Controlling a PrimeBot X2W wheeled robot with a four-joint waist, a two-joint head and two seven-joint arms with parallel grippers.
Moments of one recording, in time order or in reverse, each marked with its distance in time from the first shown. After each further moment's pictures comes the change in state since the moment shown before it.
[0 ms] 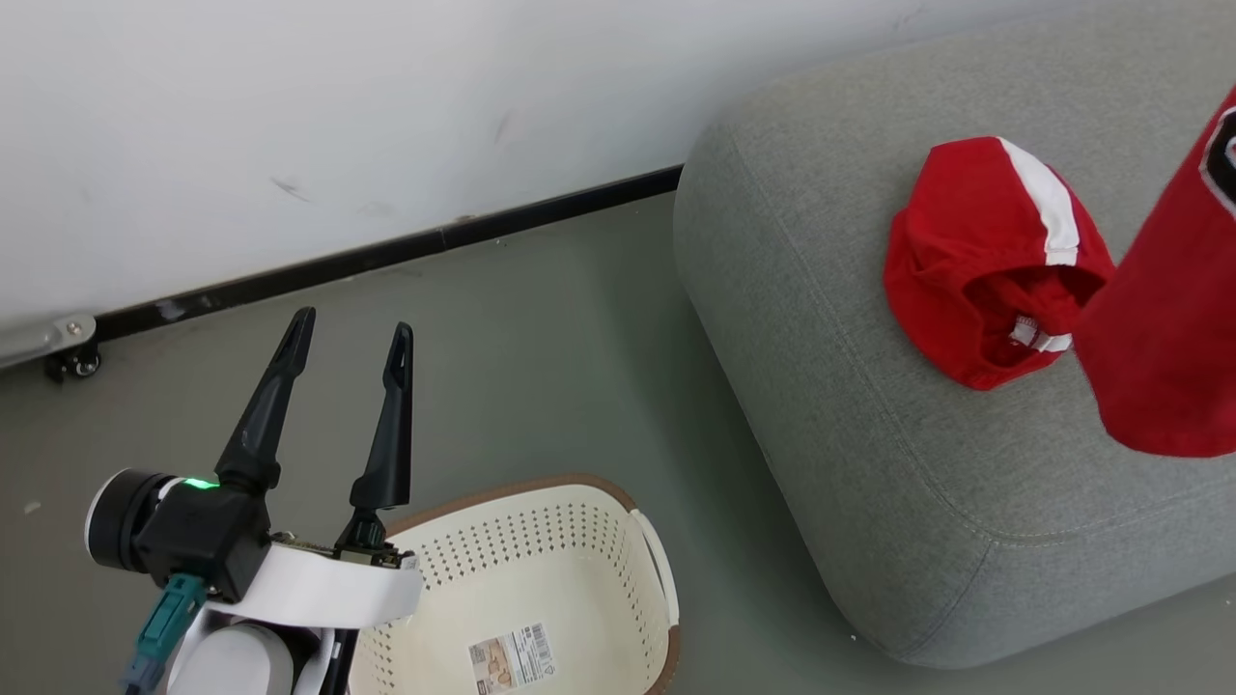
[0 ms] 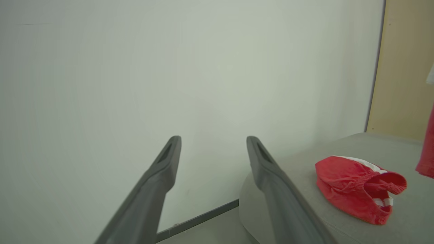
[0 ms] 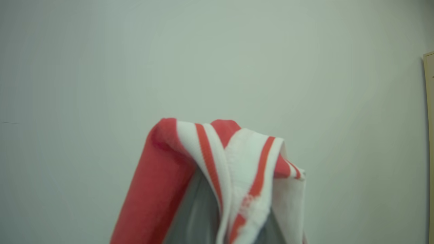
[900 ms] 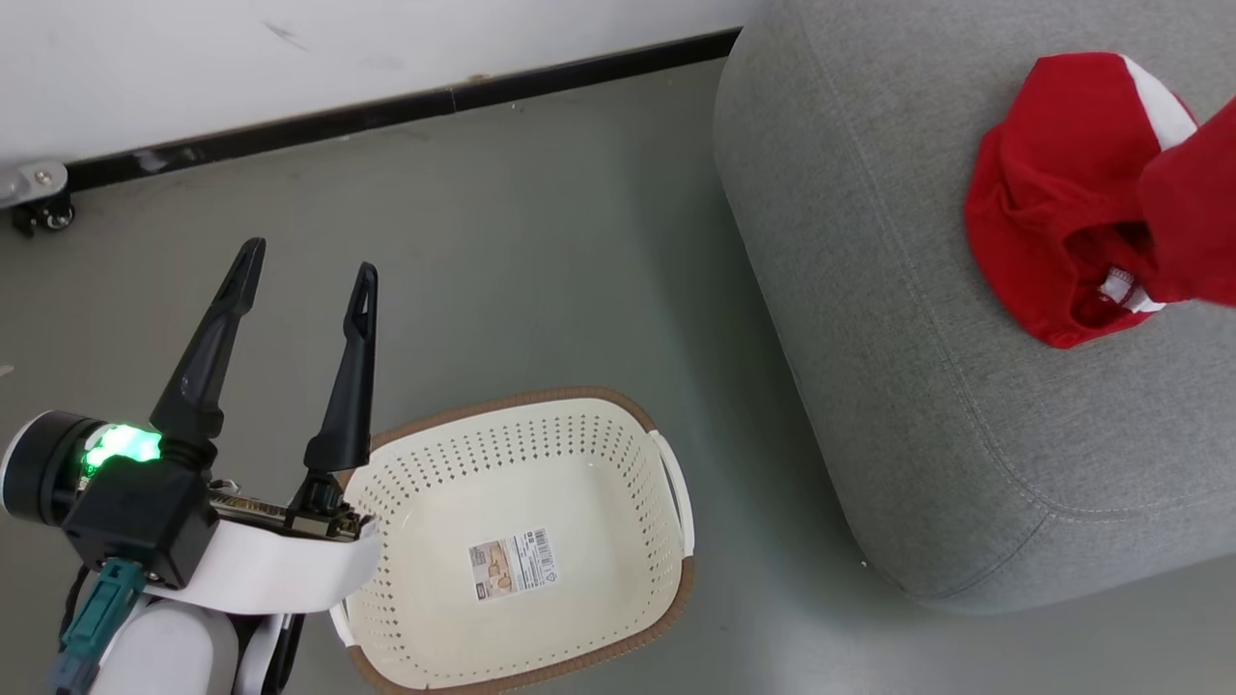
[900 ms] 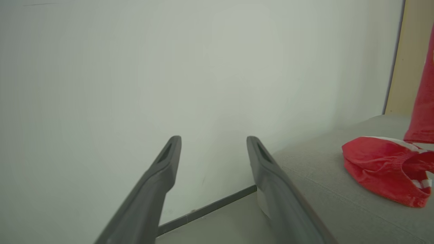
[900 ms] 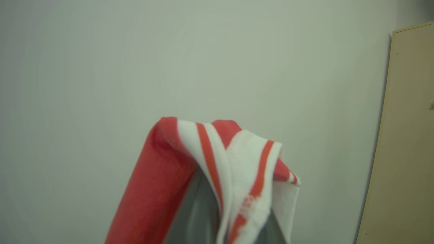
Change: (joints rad) left arm -0.046 0.072 0.021 -0.129 0.035 0.001 0.050; right arm -0.275 -0.122 -0.038 0.314 -0.094 0.000 0.032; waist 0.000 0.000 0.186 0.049
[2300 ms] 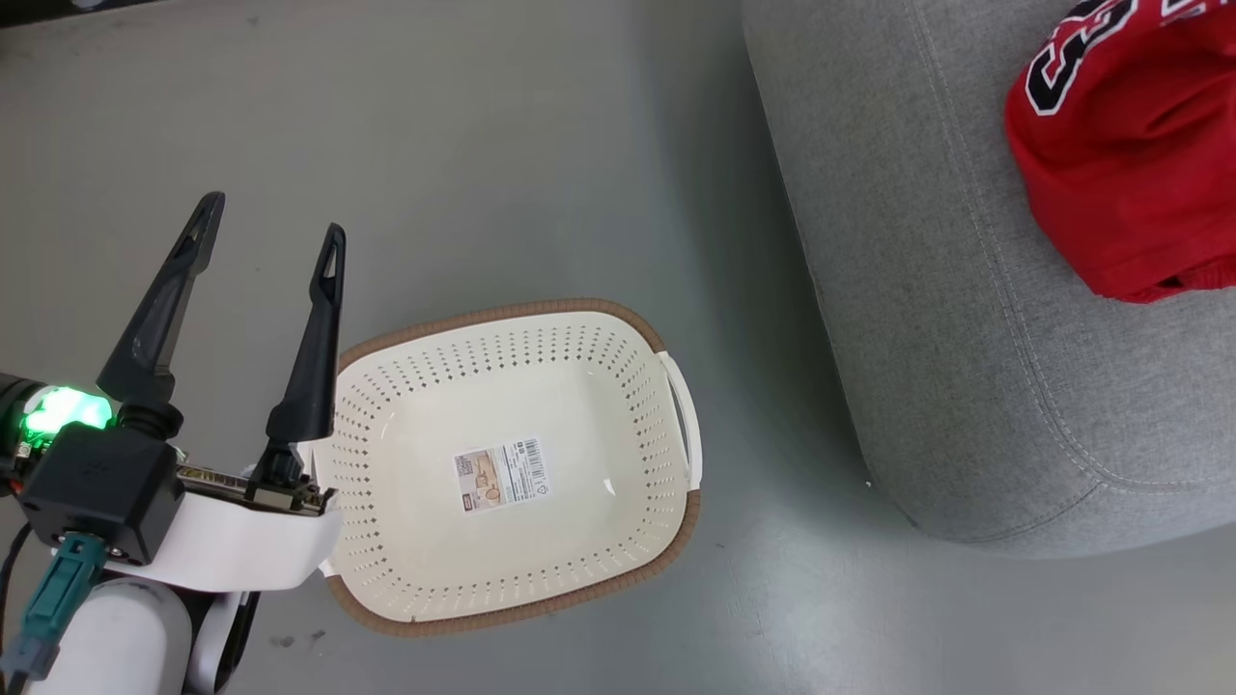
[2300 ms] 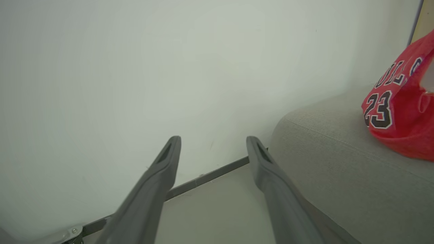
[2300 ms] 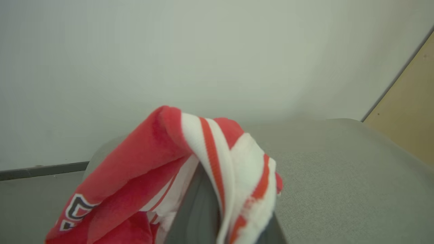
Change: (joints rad) left arm -0.042 0.065 0.023 -0.062 0.034 -0.003 0.084; right arm 0.154 0.153 0.046 0.427 -0.108 0.000 -0.178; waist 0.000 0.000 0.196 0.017
